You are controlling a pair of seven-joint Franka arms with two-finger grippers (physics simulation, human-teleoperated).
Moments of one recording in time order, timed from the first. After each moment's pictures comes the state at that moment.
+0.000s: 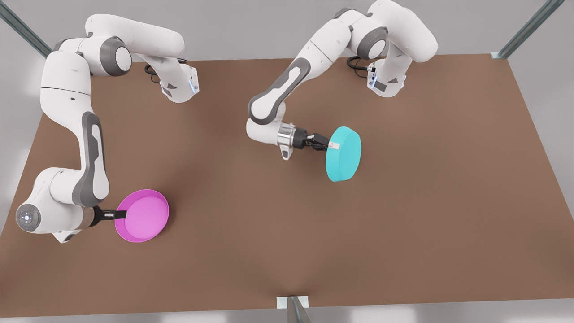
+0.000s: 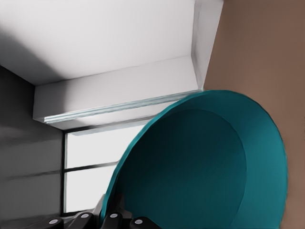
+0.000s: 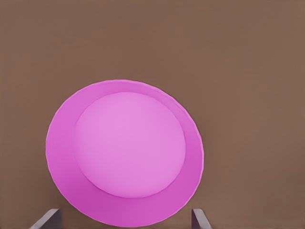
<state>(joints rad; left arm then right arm) -1.18 0.89 0.18 -1.29 1.10 0.99 -0.51 -0.26 0.69 0.13 -1.30 -0.05 1.75 -0.11</state>
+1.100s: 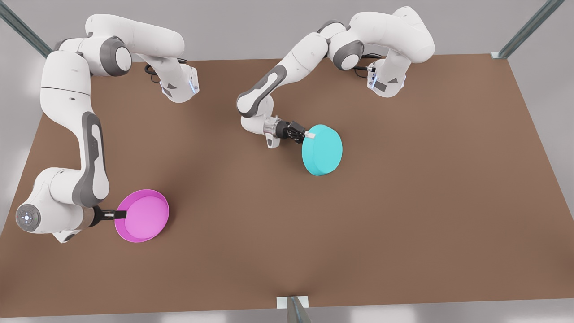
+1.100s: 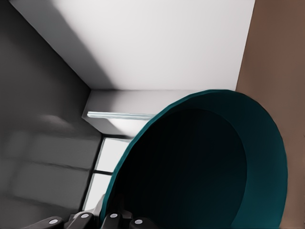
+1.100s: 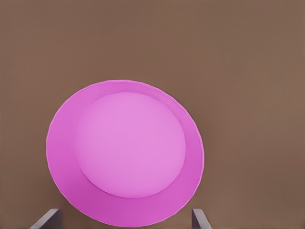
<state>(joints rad) -1.34 1.19 0.14 -1.15 1.12 0.85 -0.79 -0.26 0.69 0.13 -1.30 -0.04 1.75 -0.11</state>
